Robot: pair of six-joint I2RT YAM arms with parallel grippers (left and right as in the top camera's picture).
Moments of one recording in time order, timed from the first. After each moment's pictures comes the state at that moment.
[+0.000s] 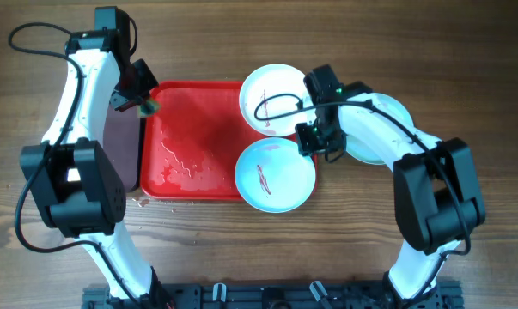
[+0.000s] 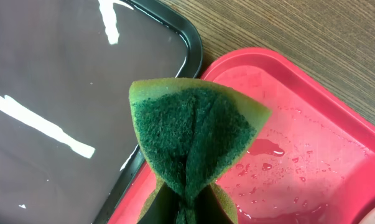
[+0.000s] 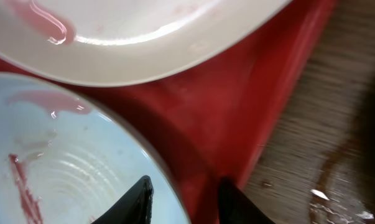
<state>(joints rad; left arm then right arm) 0.05 2.03 1.73 -1.10 -0.04 -0.49 0.37 1.94 1.28 -0.84 -0.21 0.16</state>
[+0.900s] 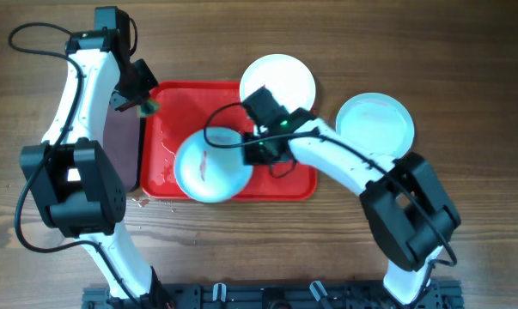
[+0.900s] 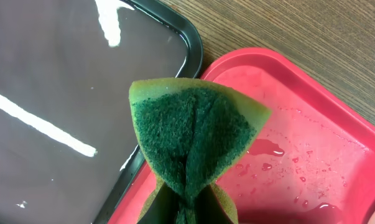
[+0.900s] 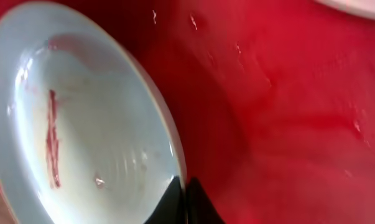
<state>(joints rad) 0.05 2.03 1.73 -1.10 -0.04 -0.49 0.68 1.94 1.30 -0.58 -0.19 0.64</state>
